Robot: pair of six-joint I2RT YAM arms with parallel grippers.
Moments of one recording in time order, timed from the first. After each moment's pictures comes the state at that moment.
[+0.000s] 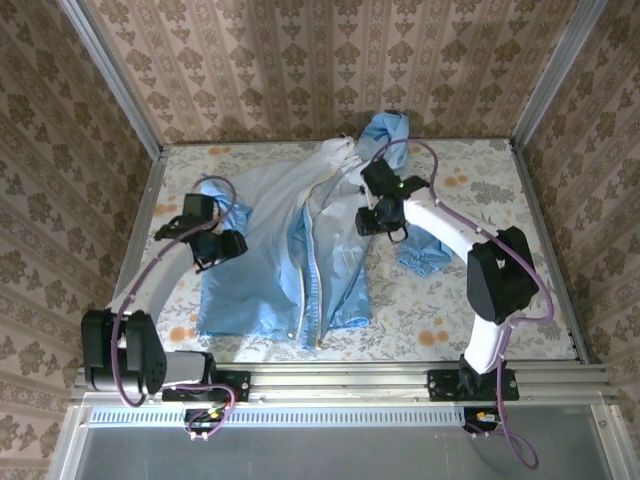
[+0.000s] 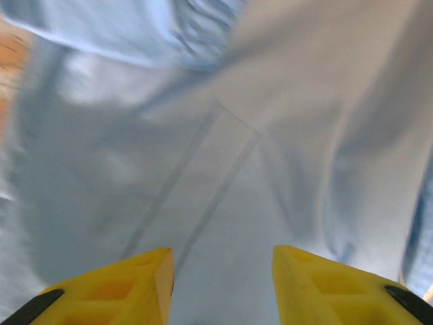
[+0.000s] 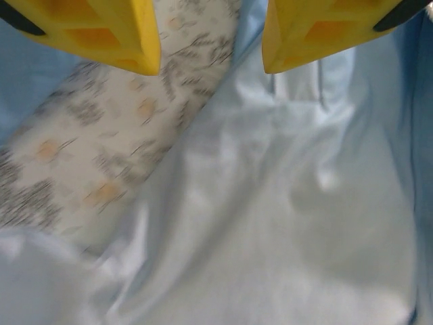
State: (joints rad) left arm -0.20 1.29 0.89 -0.71 0.17 -0.43; right arm 0.49 1.81 1.41 -0.80 -0.01 0.29
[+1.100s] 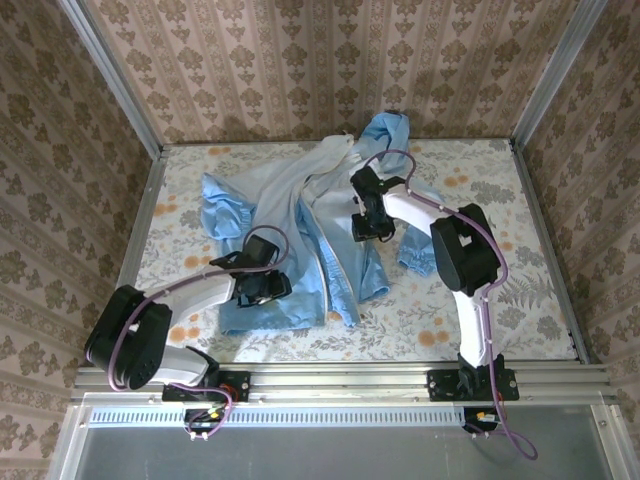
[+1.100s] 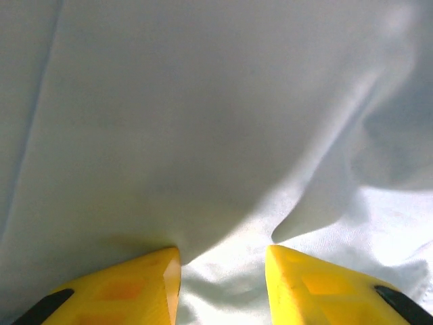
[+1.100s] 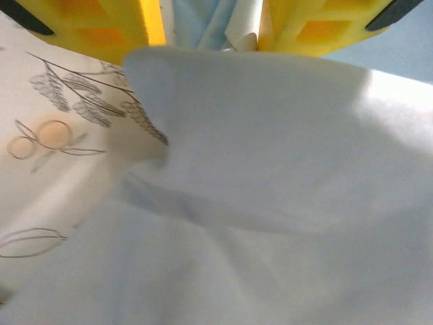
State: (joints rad) left arm -0.59 1.37 0.63 -0.43 0.16 -0.78; right arm 0.44 2.11 1.59 -0.82 -0.01 0.26
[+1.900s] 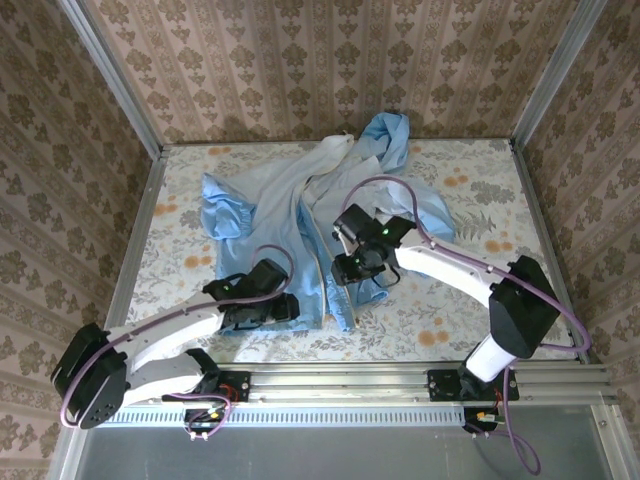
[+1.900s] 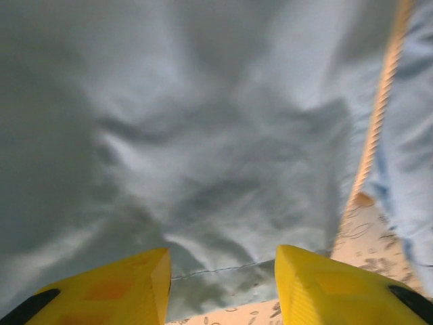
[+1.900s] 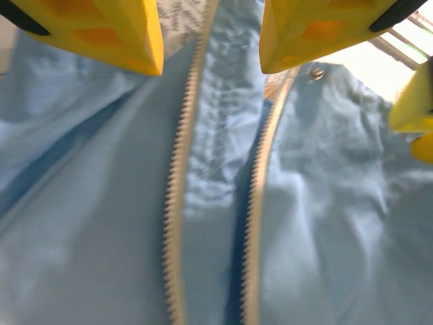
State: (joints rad) left arm -0.86 1.11 0.54 -0.55 0.09 -0.90; right arm 0.77 1.61 1.21 -0.79 -0.12 0.42
